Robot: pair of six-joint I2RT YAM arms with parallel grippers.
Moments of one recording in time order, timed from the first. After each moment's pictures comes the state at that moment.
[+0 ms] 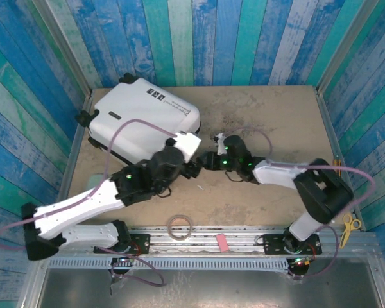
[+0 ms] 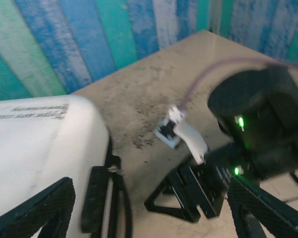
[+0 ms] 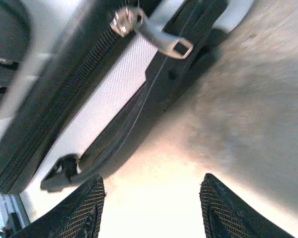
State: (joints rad) left arm -1.14 1.10 1.05 -0.41 -0.54 -0.10; right arm 0.66 1.58 0.74 0.23 -0.30 0.63
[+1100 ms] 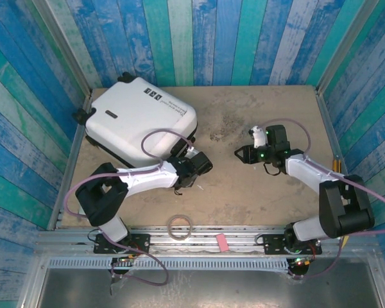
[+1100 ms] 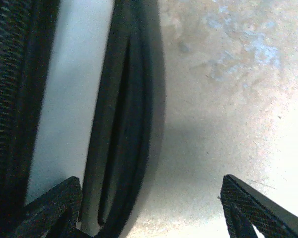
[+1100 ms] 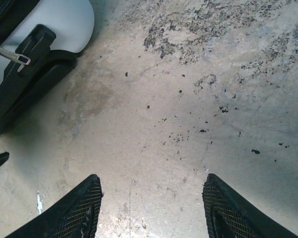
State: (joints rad) left arm -0.93 1.64 0.96 -0.57 -0.58 -0.34; right arm 0.25 1.43 0.72 -0.11 -0.46 0.15
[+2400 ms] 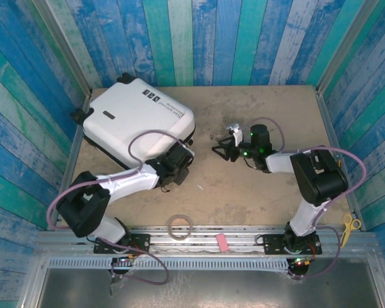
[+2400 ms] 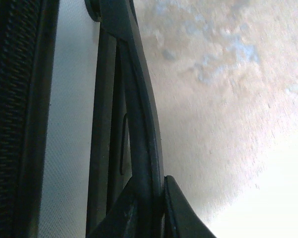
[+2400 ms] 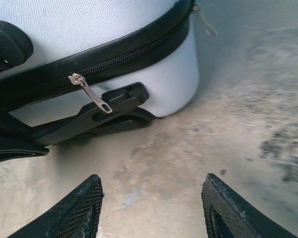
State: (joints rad) left arm -0.79 1.44 0.75 -0.34 -0.31 -0.05; right arm 0.36 1.77 0.72 0.58 -0.75 0.07
